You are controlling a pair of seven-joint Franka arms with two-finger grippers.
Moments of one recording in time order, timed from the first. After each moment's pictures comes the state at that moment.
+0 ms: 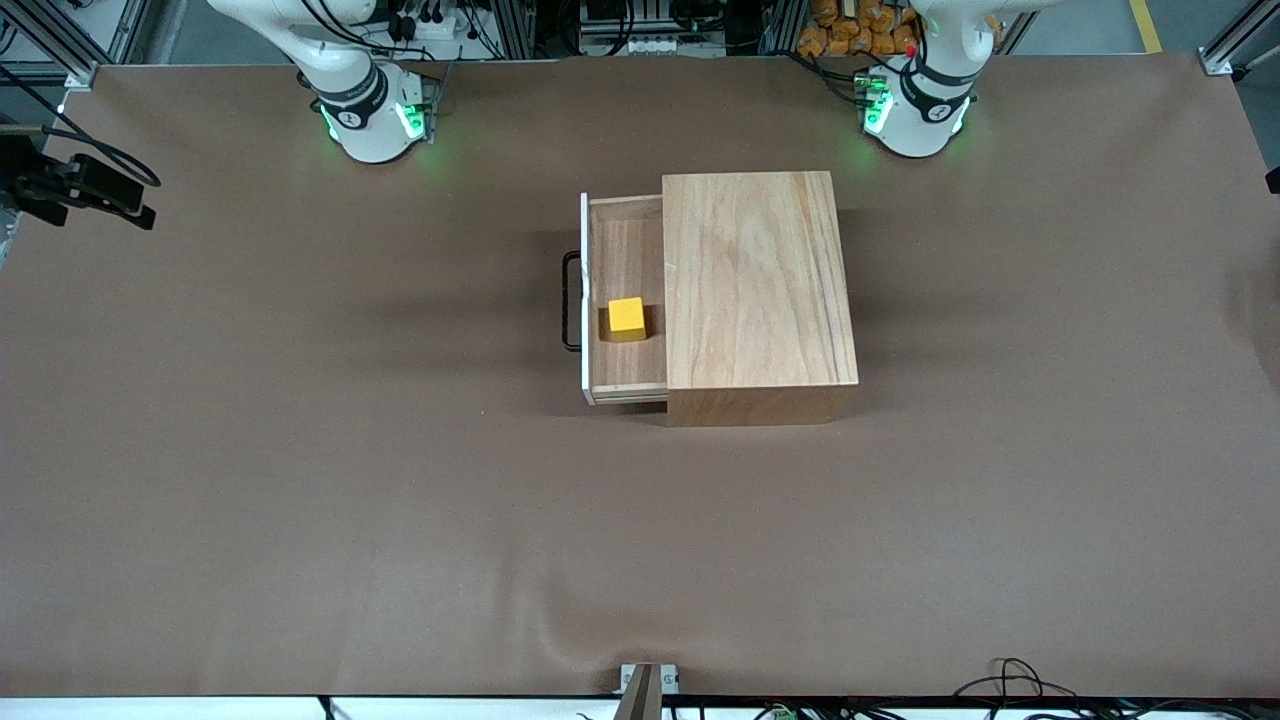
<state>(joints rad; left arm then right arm) 0.07 -0.08 0.13 -1.50 0.02 1.42 0.22 -0.08 -0.06 0.05 -1.54 0.02 1.39 0.03</state>
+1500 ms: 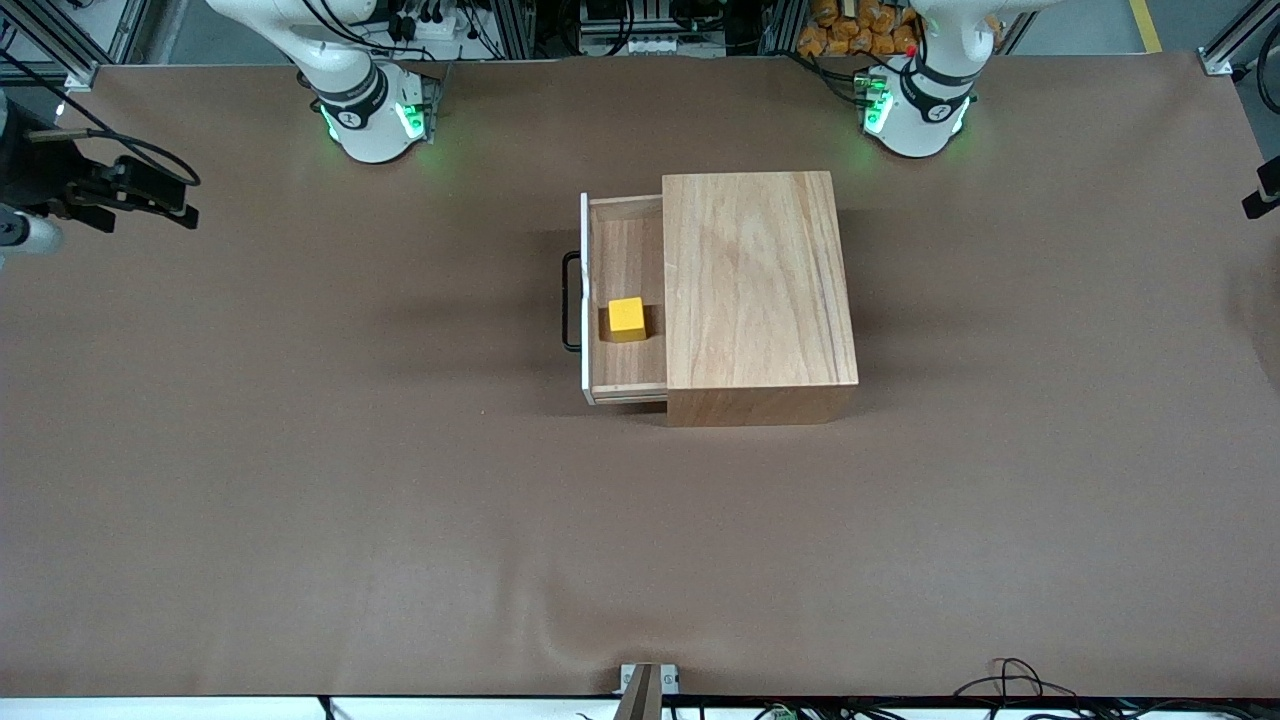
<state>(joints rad) 0.08 -0.05 0.07 -1.50 0.02 1.45 0.10 -0.04 -0.04 0.07 -1.55 0.08 1.37 0.03</state>
